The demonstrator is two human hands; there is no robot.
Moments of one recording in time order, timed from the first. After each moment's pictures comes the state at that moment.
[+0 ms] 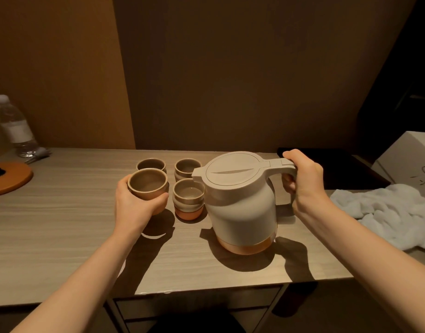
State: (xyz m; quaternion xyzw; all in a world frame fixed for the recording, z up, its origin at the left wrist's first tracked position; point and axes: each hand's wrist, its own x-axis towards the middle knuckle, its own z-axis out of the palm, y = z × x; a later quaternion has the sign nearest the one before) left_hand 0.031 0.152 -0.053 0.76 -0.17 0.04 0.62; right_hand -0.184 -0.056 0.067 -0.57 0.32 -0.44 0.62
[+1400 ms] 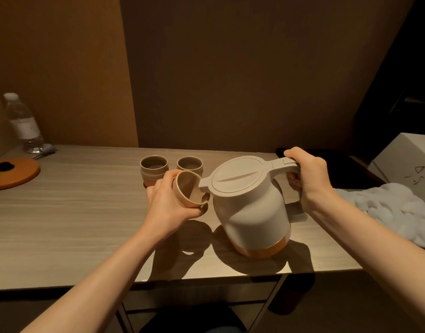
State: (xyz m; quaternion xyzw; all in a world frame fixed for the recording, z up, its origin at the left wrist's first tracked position) left_hand -0.032 0.137 -0.023 0.82 -0.34 0.03 0.47; right_hand -0.205 -0.052 0.079 -0.63 0.32 -0.40 0.59
